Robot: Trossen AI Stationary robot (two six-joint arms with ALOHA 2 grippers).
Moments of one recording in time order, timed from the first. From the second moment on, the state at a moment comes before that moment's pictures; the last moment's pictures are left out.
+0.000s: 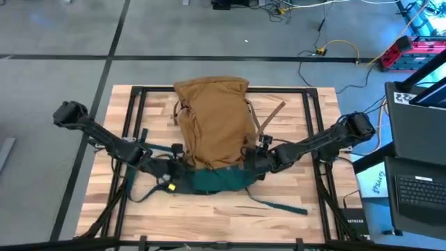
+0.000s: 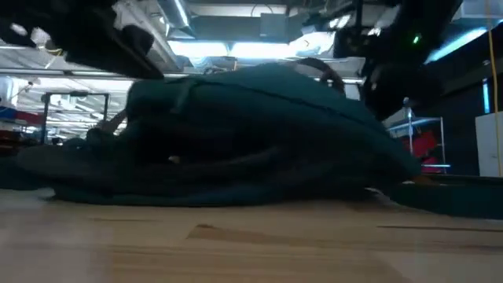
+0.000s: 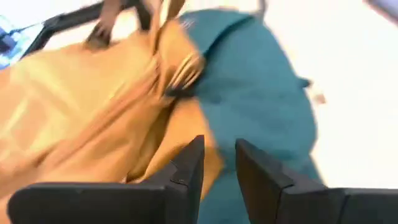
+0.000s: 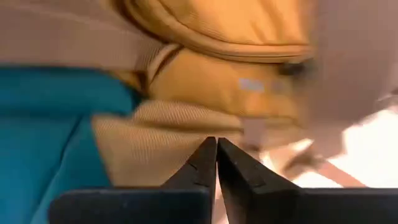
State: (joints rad) left arm -0.49 1.19 0.54 0.06 -0.47 0.01; right arm 0.27 1.59 0.96 -0.65 0.46 0.37
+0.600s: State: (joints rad) left arm -0.53 1.42 0.55 0.29 -0.24 0.03; right arm 0.22 1.62 0.89 -0.31 0.27 0.18
